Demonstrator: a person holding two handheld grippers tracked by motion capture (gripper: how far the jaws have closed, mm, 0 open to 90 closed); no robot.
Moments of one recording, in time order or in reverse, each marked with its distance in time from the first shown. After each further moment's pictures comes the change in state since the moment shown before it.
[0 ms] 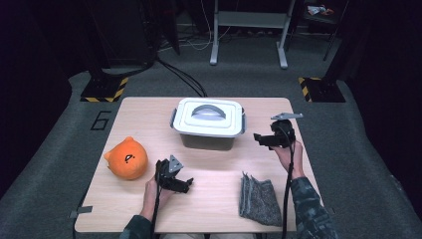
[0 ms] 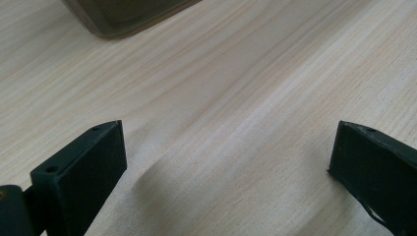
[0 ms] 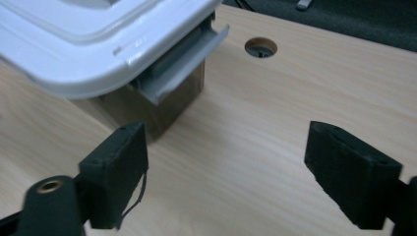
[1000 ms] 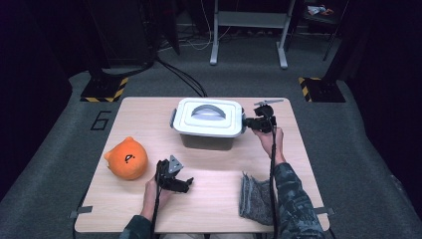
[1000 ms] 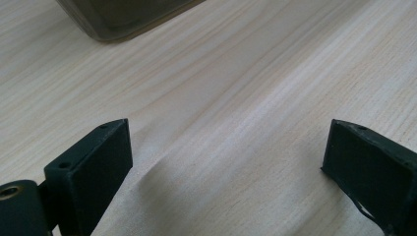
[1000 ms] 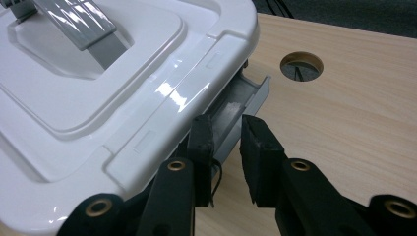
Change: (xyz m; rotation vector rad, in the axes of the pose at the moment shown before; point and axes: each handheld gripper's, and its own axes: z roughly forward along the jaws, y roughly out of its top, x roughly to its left) left arm -0.001 0.000 -0.001 -0.010 0.003 0.009; right arm 0.003 0.039 0.063 0.038 0.104 0.094
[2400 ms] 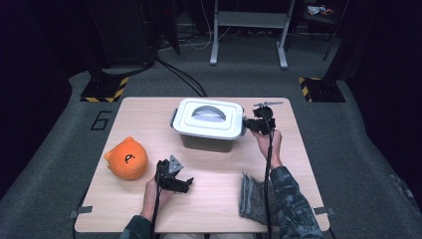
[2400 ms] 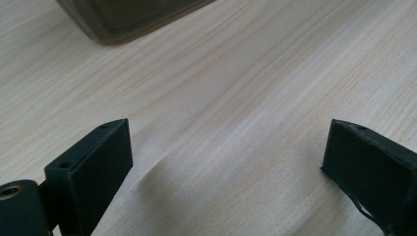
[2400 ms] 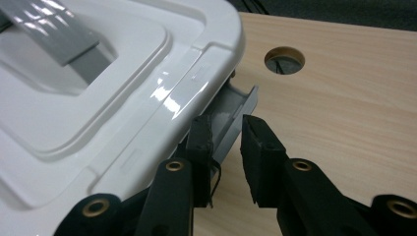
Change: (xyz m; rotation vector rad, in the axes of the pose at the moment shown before) left arm 0.000 0.000 0.000 -0.003 -0.006 -0.004; right arm 0.011 -0.003 -0.003 -0.017 -0.097 0.055
